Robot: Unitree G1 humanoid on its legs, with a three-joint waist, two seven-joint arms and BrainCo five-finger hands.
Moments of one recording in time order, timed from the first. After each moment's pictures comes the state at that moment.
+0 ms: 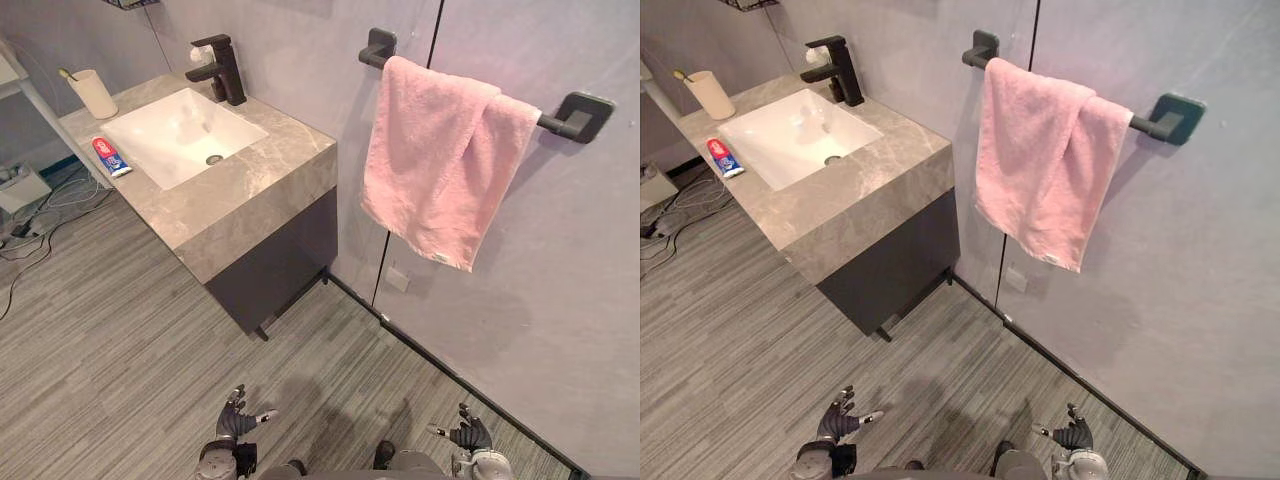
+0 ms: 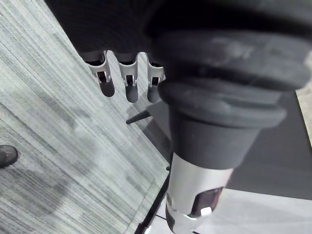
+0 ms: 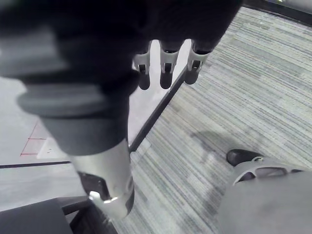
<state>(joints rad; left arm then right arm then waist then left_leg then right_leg) 0.21 0.09 0.05 0.73 0.00 -0.14 0.07 0.14 -0.09 -0.23 0.85 -0.13 -0.08 -0.08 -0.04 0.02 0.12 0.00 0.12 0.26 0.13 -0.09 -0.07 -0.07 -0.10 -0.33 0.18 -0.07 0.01</state>
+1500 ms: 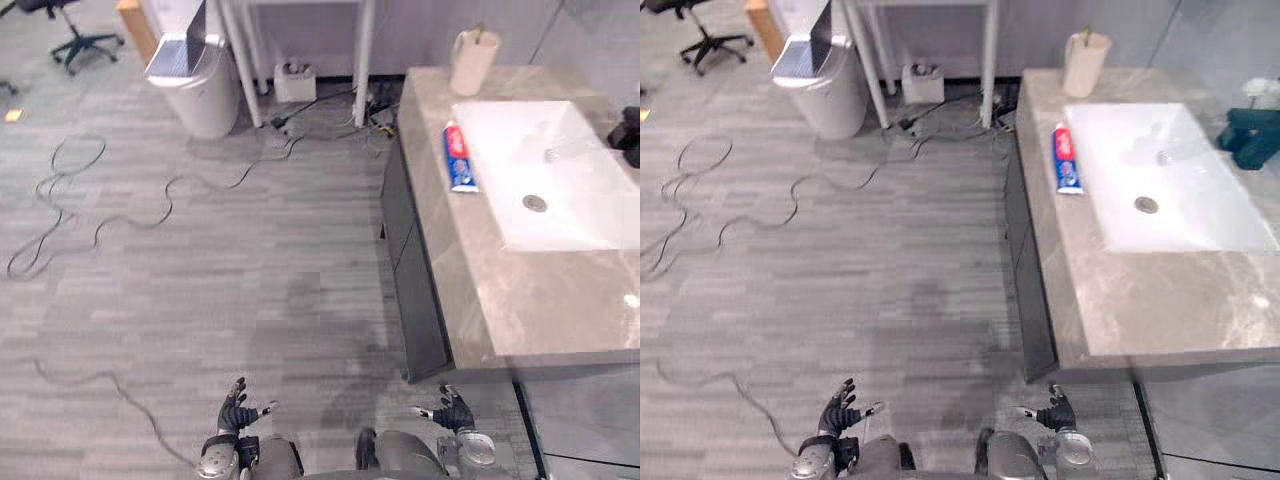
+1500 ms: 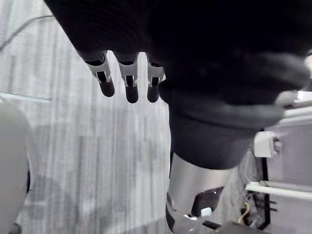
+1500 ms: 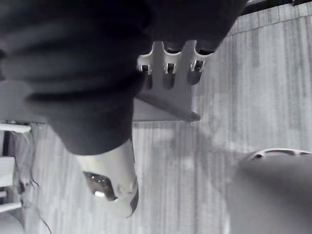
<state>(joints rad) 0.22 0.05 0.08 0.64 -0.01 -0.13 0.07 0.14 -0.08 -0.14 0.77 -0.07 -0.07 -0.09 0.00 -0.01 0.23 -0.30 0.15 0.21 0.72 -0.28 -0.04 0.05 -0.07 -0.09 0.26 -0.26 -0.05</state>
